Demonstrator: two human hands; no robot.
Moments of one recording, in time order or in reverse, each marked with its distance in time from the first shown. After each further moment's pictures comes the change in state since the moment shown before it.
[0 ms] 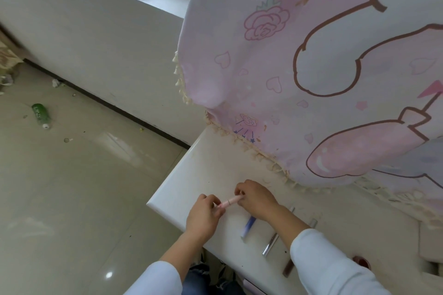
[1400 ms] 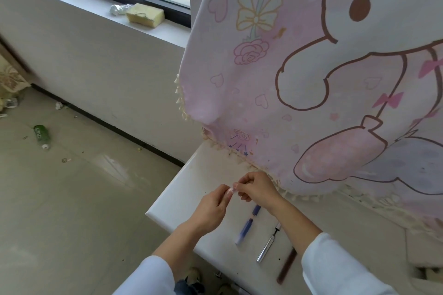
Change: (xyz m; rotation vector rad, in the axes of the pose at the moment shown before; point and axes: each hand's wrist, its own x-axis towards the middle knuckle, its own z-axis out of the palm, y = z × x) left_hand -0.021 0.055 -0.046 -0.232 -0.171 0.307; right_hand -0.036 -0.019 -0.055 0.819 0.188 0.125
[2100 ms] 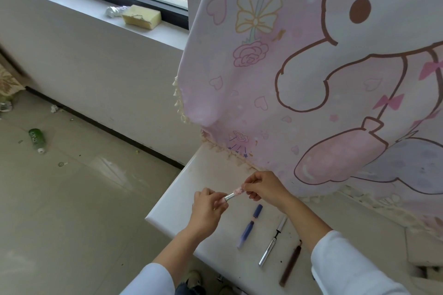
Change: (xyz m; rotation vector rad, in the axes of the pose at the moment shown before) left_hand 0.010 -0.026 0.006 0.138 0.193 -0.038; right_hand 0.006 0.000 -0.021 -0.015 -0.027 0.045
